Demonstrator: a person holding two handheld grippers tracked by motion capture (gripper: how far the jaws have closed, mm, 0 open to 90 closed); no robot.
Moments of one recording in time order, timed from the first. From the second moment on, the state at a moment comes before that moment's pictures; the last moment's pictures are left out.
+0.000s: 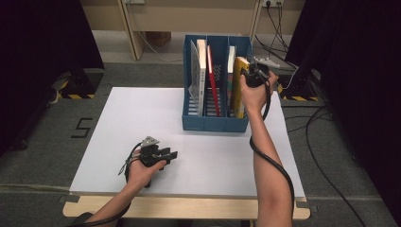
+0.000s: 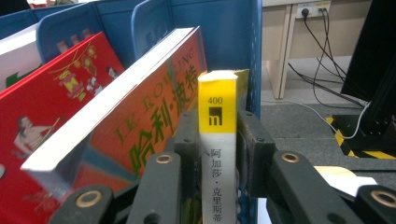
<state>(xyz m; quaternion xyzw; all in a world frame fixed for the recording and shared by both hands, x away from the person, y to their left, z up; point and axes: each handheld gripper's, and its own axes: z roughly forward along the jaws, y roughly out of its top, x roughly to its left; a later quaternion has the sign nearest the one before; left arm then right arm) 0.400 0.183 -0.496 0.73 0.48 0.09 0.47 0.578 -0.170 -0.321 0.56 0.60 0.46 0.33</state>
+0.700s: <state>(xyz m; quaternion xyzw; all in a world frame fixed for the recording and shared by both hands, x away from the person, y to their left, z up) 0.399 0.179 -0.493 0.74 0.48 0.09 0.47 0.565 -0.177 -0.323 0.57 0.61 0.44 0.33</state>
